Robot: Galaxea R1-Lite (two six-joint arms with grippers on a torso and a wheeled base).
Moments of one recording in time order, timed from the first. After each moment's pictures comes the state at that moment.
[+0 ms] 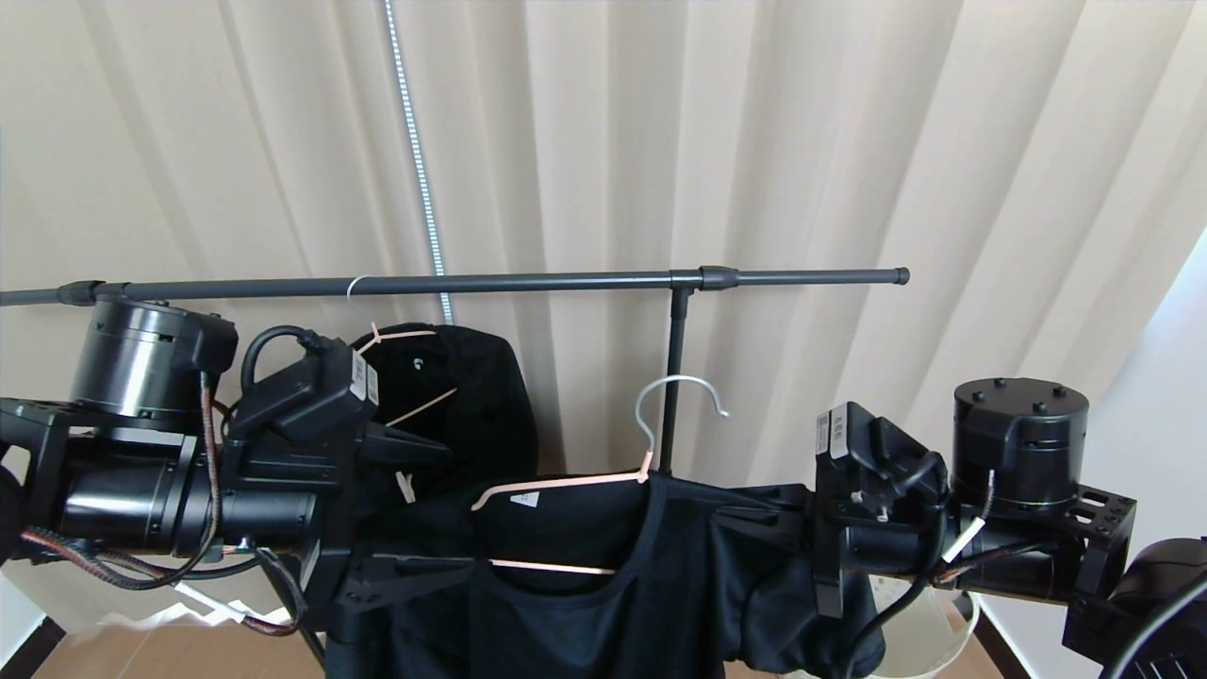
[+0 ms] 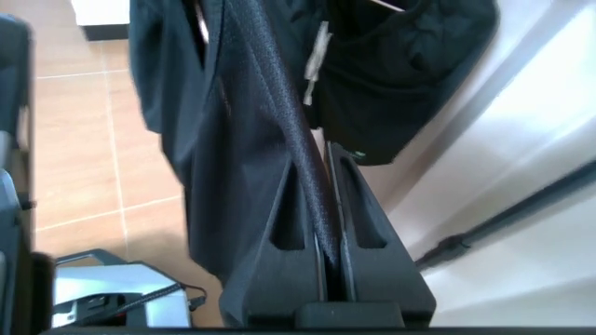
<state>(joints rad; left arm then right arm) -0.25 1.50 -0.77 -0.02 -0.72 0.64 0.51 1.75 -0.51 -0.87 0.58 -0.34</state>
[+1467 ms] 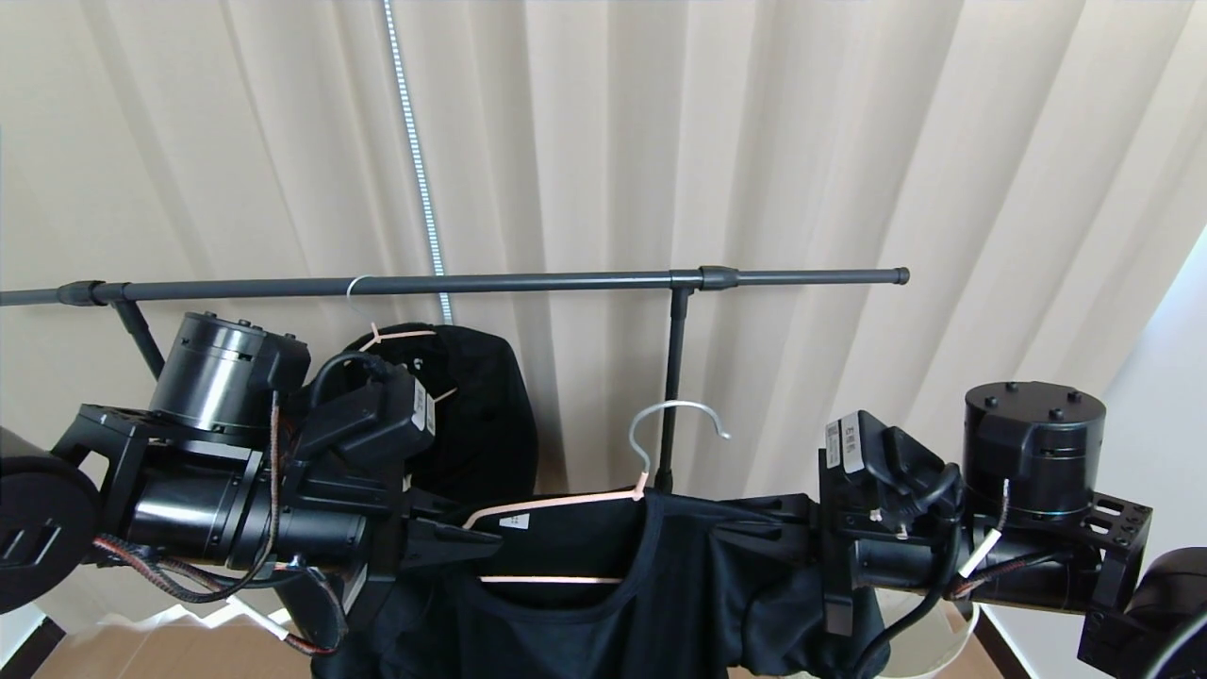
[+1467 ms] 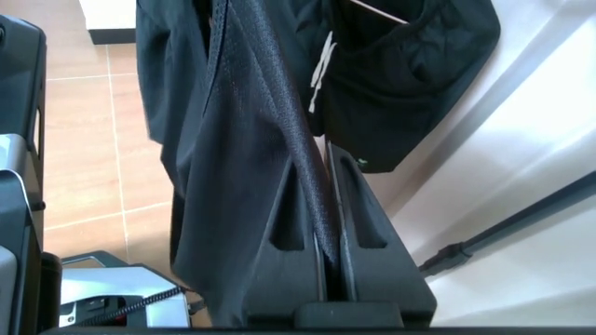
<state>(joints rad) -0.35 1.57 -0.79 -0.02 -0.72 0.65 0.54 1.72 -0.50 -0.87 0.62 -0.34</state>
